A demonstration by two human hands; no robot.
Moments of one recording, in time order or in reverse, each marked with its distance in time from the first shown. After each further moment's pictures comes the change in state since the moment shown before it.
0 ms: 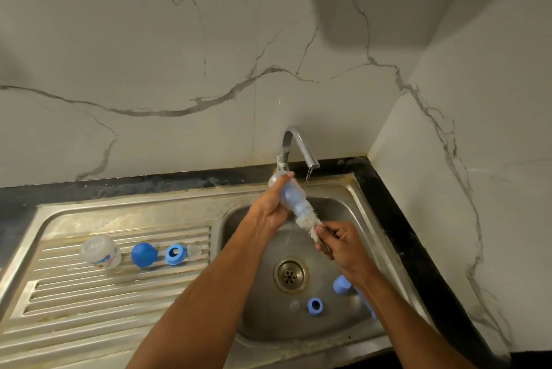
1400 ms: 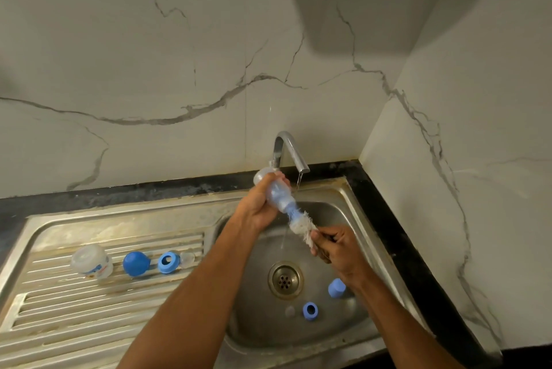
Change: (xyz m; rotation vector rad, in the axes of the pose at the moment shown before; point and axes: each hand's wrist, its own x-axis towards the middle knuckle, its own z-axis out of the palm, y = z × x) left_hand -0.008 0.016 0.005 -0.086 -0.109 -0.020; right_hand -0.007 -0.009 -0.006 0.054 0.012 -0.022
